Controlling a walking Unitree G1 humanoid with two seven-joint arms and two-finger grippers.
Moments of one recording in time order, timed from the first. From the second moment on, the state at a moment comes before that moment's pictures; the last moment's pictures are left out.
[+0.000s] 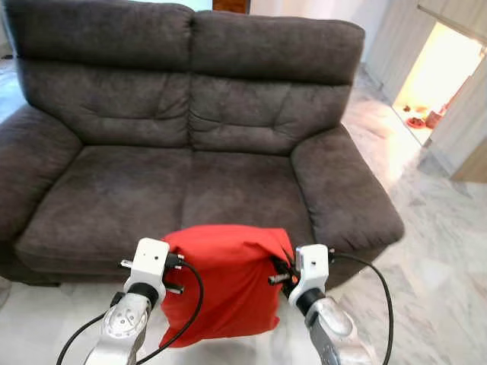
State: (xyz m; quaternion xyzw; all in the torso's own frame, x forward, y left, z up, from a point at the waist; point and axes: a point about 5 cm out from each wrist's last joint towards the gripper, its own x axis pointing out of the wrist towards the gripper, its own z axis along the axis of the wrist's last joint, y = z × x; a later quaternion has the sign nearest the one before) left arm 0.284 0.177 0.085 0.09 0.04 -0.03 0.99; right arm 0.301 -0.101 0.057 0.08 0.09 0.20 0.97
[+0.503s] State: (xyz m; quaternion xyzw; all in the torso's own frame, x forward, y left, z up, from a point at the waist) left arm 0.286 0.168 0.086 0.08 0.03 -0.04 1.00; right arm 0.299 -0.109 0.054 0.08 0.09 0.19 0.97
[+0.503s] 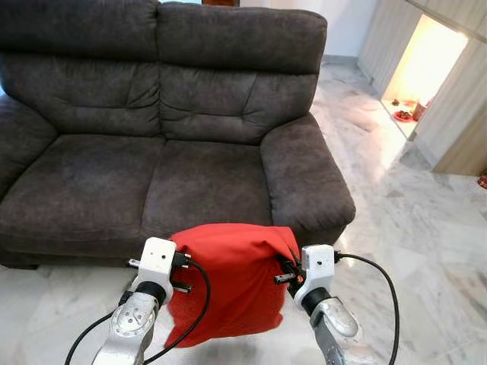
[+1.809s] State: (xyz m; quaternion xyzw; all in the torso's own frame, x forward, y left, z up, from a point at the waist) left arm 0.295 0.198 0.132 0.09 -0.05 0.01 0.99; right arm 0.307 -0.078 0.109 0.08 -0.01 0.28 0.95
